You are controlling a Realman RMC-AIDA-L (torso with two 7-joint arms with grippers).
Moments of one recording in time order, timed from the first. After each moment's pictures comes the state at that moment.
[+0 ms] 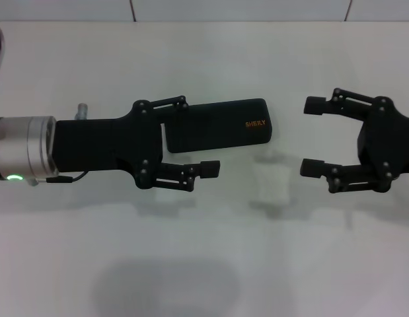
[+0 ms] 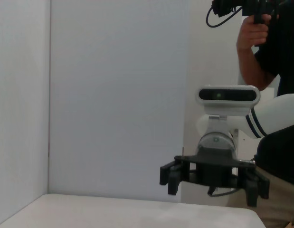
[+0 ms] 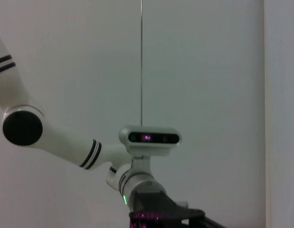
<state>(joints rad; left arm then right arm) -0.46 -1.96 1.18 0.59 1.43 1.71 -1.11 0.54 2.02 -0.94 -0.60 -1.59 -1.81 1.07</state>
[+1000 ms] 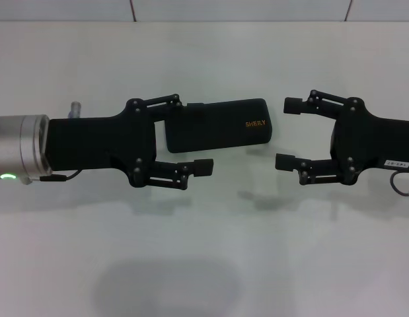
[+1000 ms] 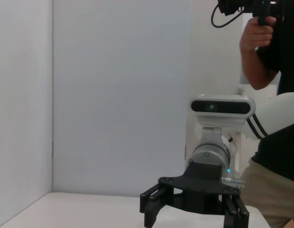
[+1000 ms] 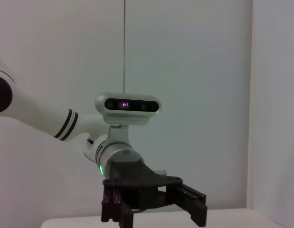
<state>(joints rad) -0.45 -1.95 1.18 0.59 1.43 1.72 -1.10 0.57 2.03 -1.04 -0.53 -1.54 -1.66 1.00</state>
